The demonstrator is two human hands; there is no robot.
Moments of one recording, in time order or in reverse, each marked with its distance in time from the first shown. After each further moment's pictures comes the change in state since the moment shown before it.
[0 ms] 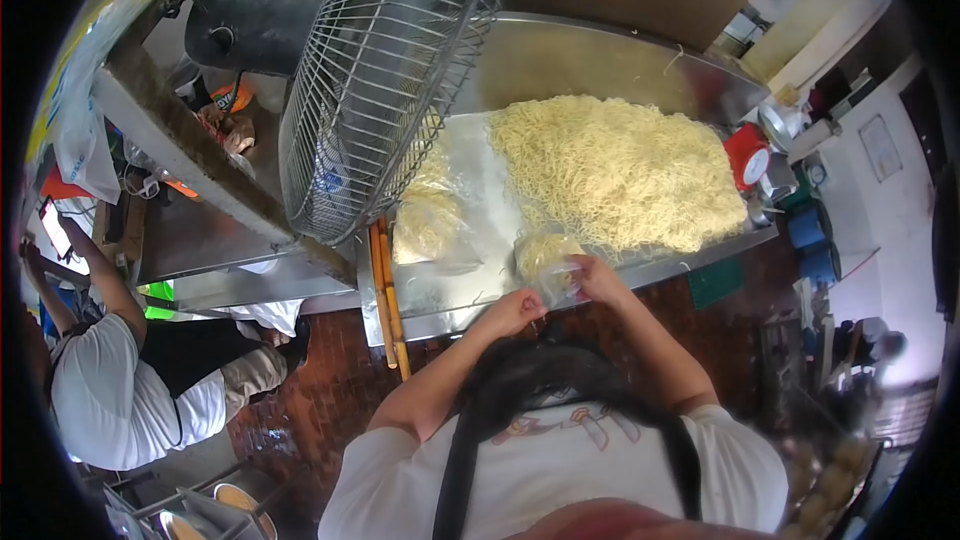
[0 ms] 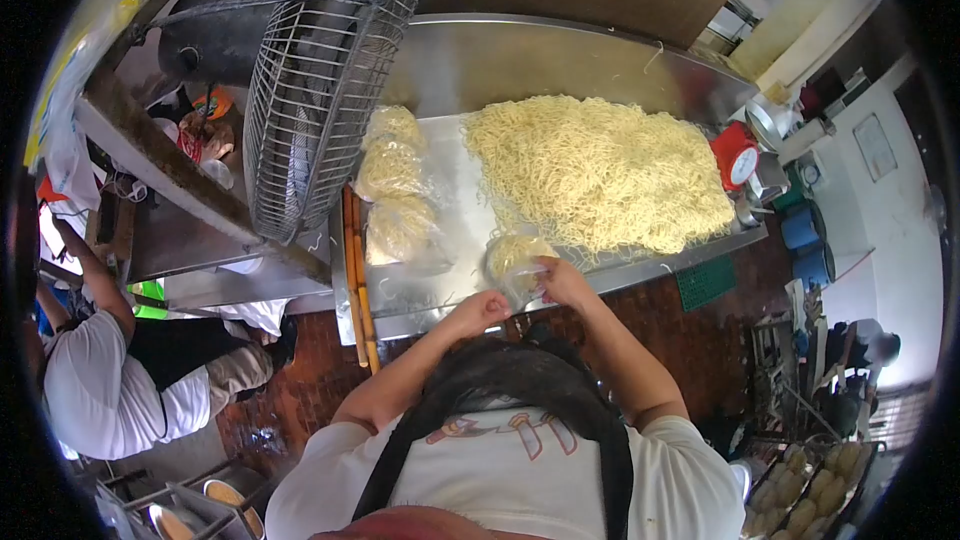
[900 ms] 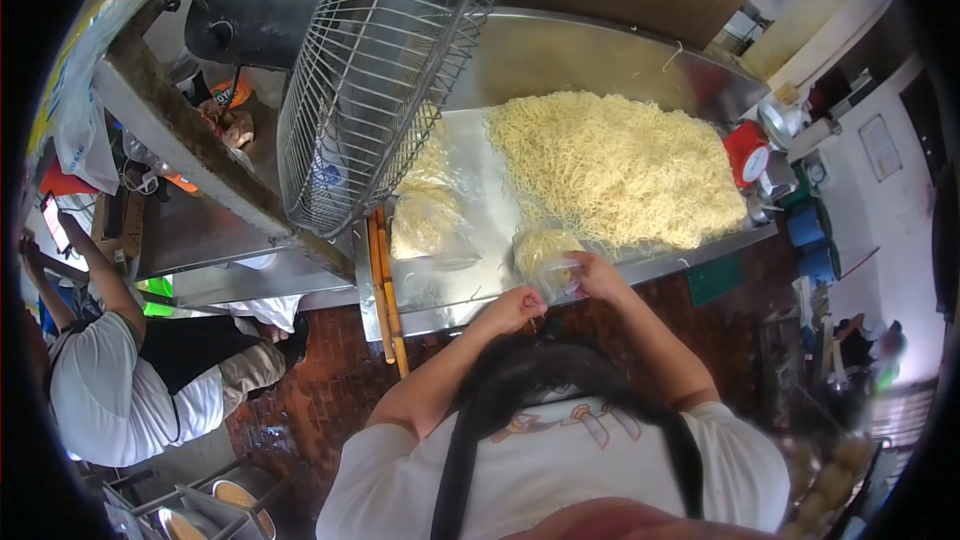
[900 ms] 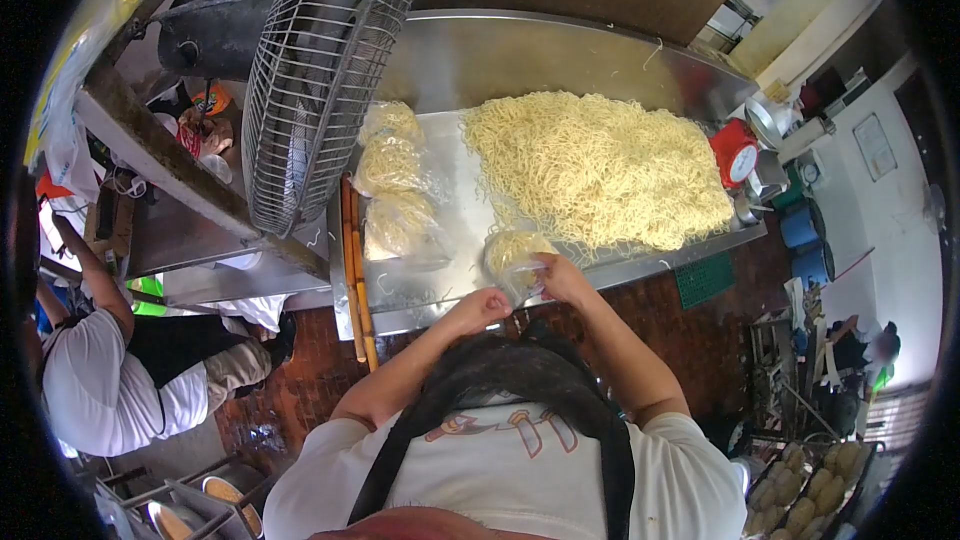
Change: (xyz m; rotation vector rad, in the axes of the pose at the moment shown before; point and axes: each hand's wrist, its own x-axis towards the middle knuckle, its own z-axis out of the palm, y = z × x) left_hand -0.005 0.007 0.006 -0.030 -0.033 -0.046; right_hand -0.015 -0.013 -0.002 -0.001 -0.018 0.023
